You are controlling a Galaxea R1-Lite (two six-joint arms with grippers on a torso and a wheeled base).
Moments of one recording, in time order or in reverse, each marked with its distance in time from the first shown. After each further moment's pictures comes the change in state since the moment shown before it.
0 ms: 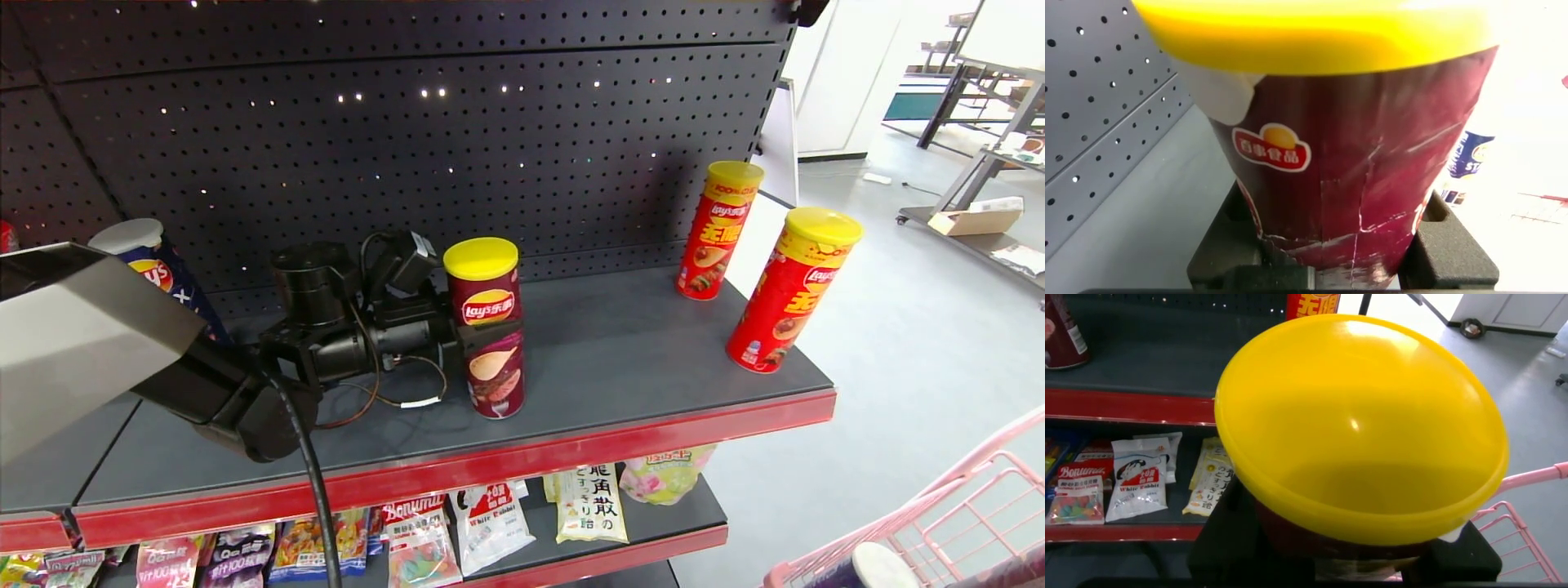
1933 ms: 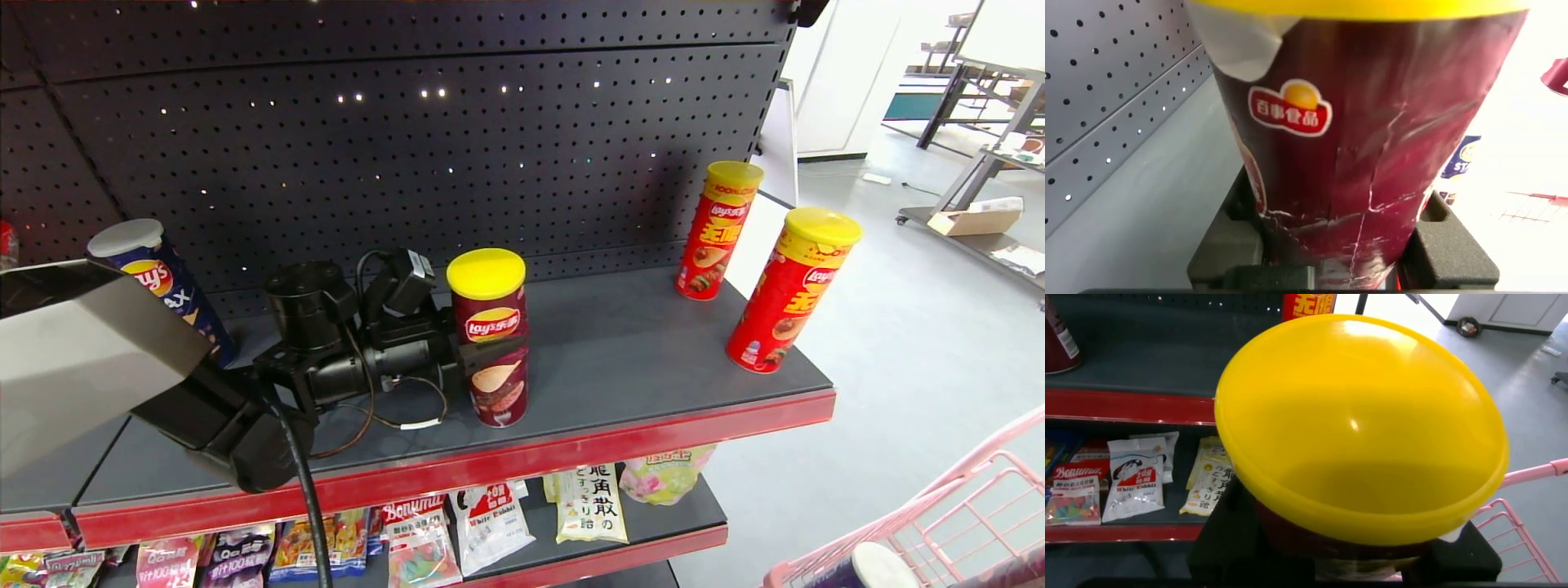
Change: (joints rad) left arm -0.021 0.001 0.099 -0.115 -0.002 -0.007; right arm 0.000 0.000 0.001 0.000 -0.010 -0.001
